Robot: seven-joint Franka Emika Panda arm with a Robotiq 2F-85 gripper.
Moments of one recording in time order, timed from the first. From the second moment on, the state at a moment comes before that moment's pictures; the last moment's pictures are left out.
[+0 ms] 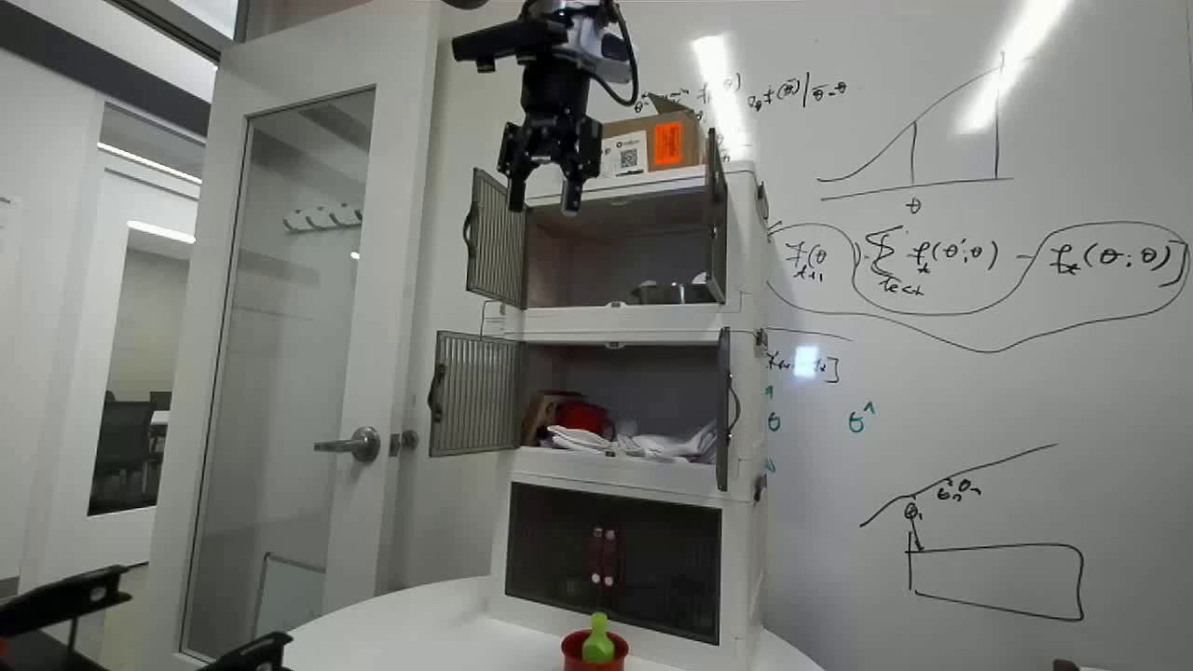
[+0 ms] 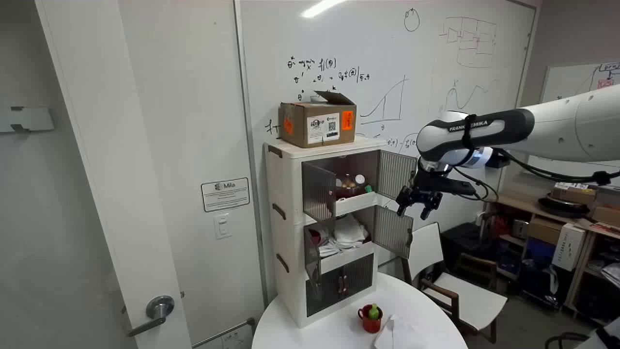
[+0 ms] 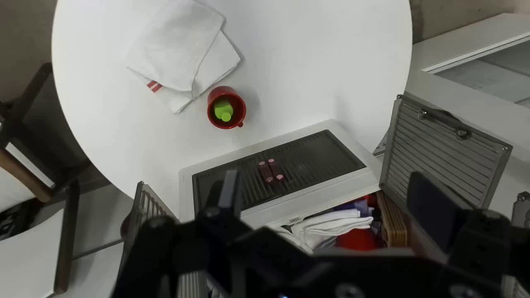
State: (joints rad) arm -0.06 -0.32 -0.24 -2.20 0.16 2.02 -0.12
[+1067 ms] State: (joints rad) arm -0.06 0.13 -0.10 -2.09 0.04 2.33 -0.25
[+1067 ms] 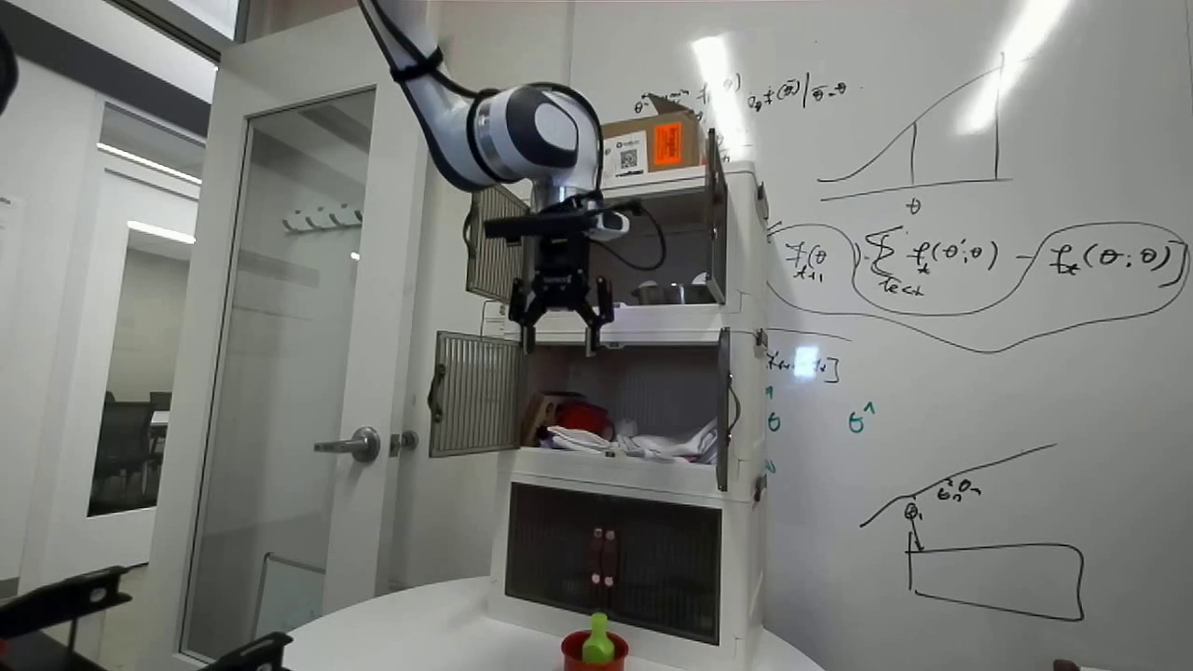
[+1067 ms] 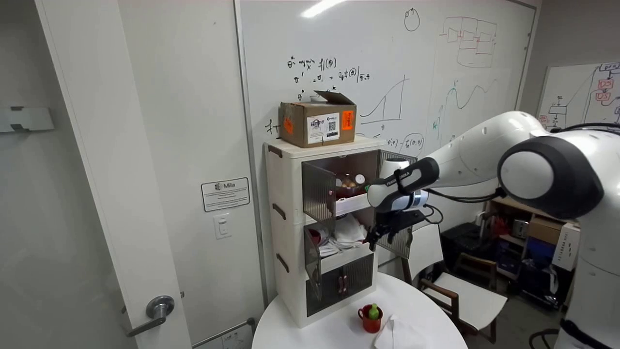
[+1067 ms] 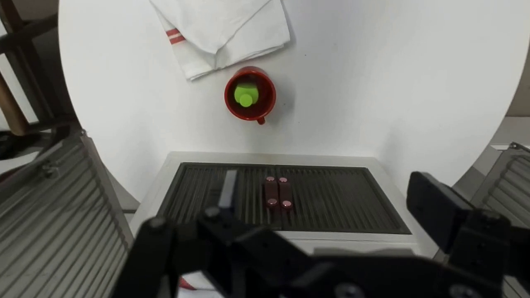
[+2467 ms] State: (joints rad) arm -0.15 0.48 -0.01 -2.04 0.10 2.54 -0.21
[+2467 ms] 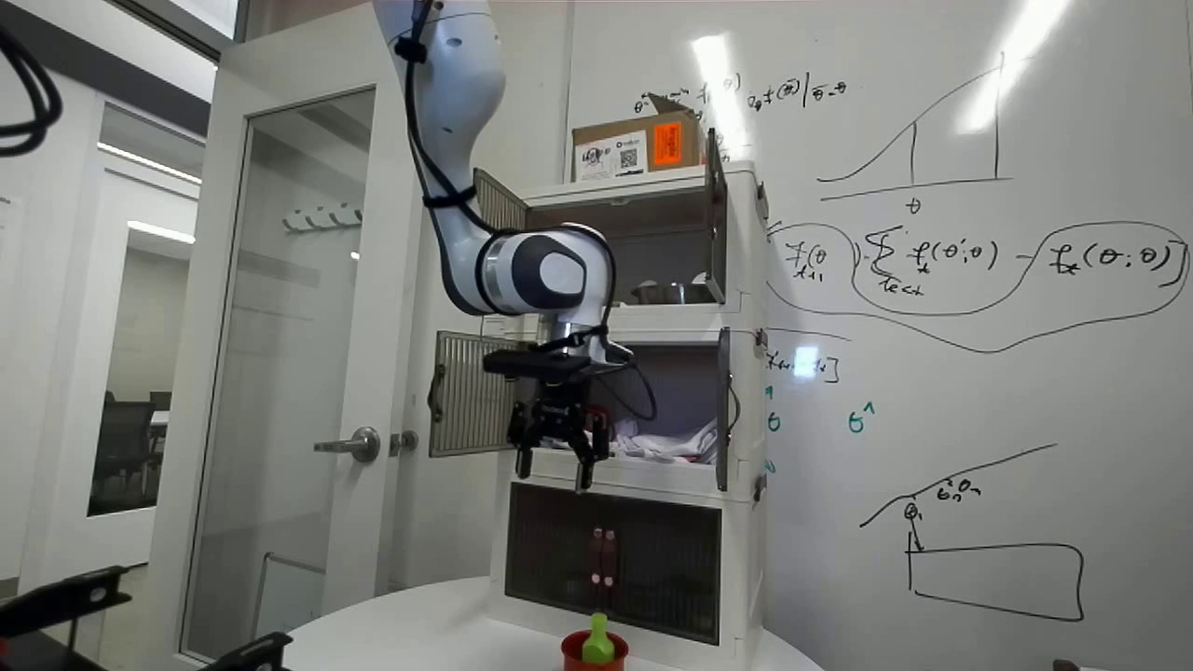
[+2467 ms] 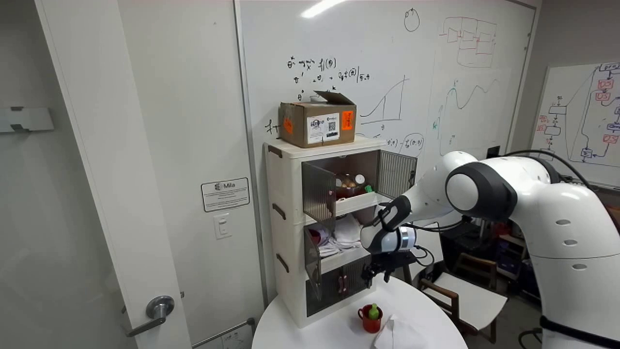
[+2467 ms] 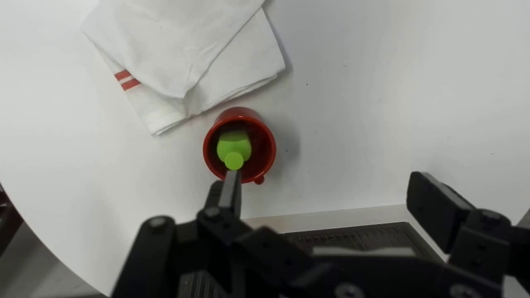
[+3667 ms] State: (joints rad) arm 0.07 0.86 -0.09 -1.89 -0.15 2.65 -0.06
